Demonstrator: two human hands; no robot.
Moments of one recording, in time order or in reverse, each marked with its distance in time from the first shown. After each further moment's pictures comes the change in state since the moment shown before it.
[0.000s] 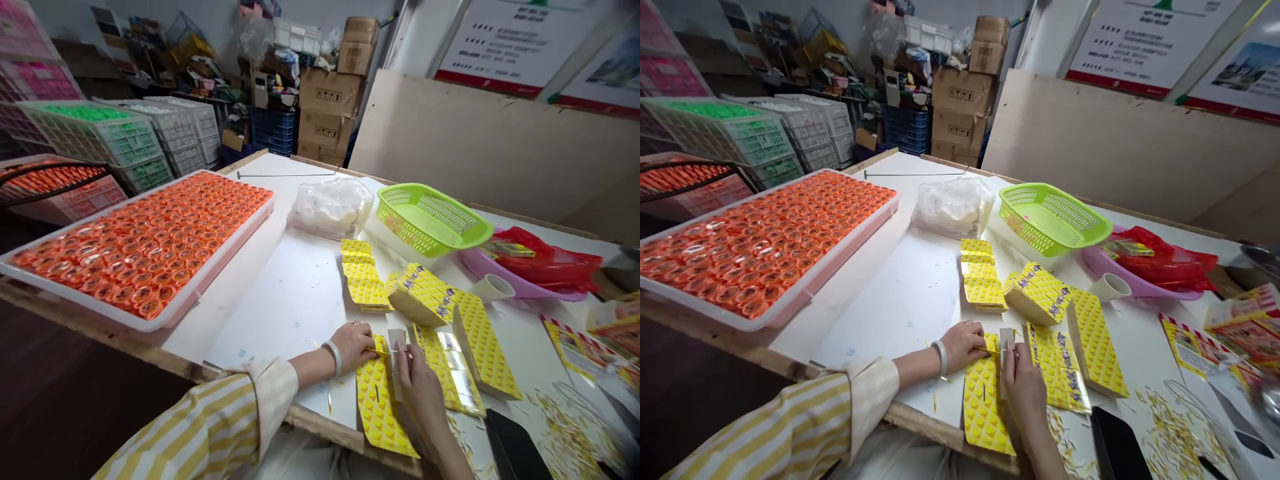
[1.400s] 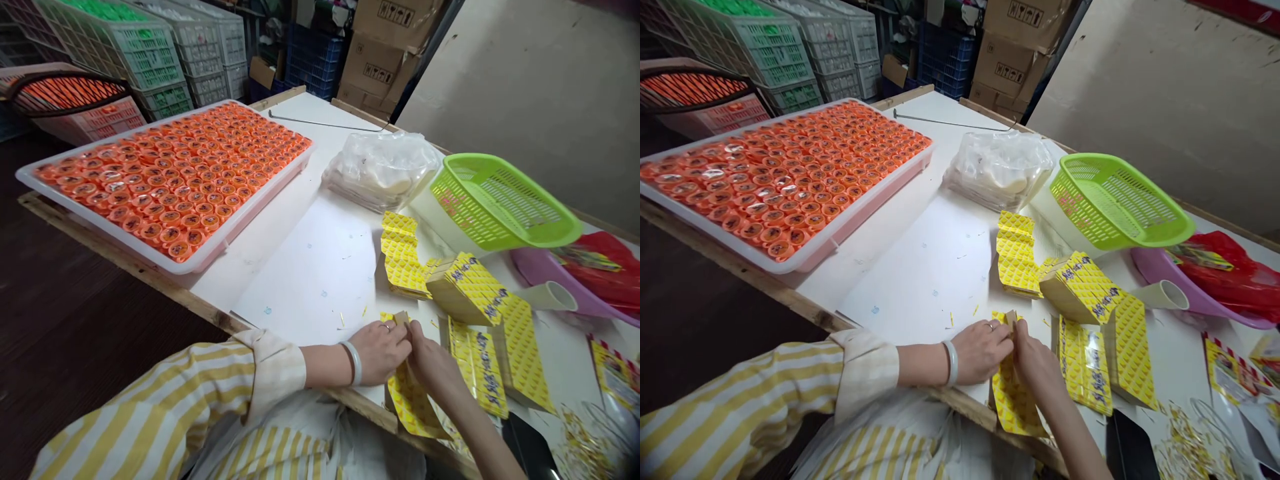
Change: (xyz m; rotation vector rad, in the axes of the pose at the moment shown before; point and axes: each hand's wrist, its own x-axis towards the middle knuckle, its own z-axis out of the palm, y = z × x) left_hand -0.037 0.047 -0.030 0.174 -0.080 -0.002; right_hand 0.020 -0.037 -0.005 -0.674 -0.592 -0.215
